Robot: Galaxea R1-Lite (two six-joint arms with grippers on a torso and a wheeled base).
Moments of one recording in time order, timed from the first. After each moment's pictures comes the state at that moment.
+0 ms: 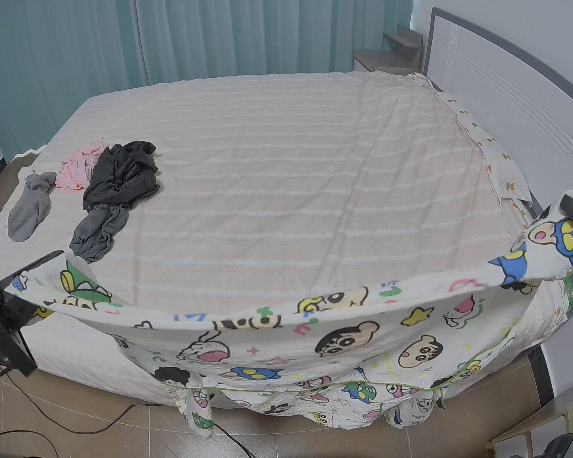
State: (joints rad) left arm -0.47 0.81 -0.39 -0.50 -0.08 -0.04; right arm 0.59 0.89 -0.52 -0.58 0.19 0.29
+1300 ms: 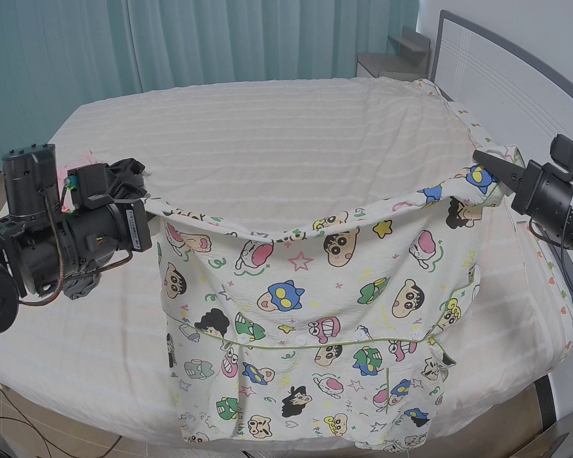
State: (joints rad) left arm -0.32 1.49 -0.77 -0.52 -0.06 -0.14; right arm 0.33 1.37 -0.70 -0.76 0.19 0.30
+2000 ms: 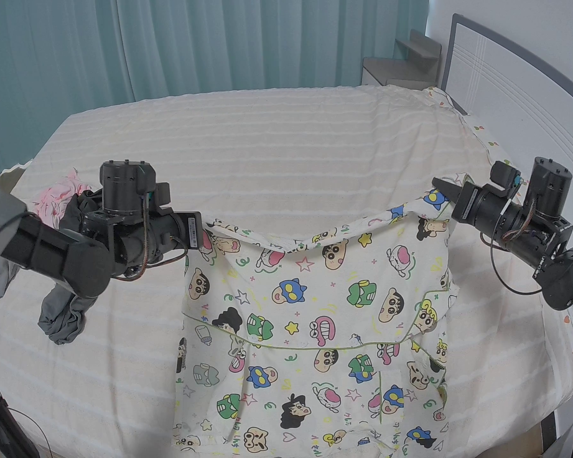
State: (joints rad) left arm -0.32 1.91 -1.02 -0.54 0.07 -0.14; right arm 0.25 1.77 -0.76 -1.02 0.21 0.34
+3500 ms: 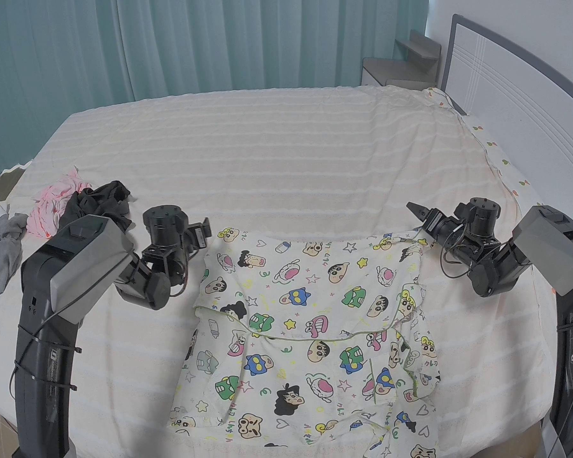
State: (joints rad) left arm -0.21 2.52 -1.40 -0.95 0.36 -0.20; right arm 0.08 2.45 -1.26 -1.09 0.15 0.64
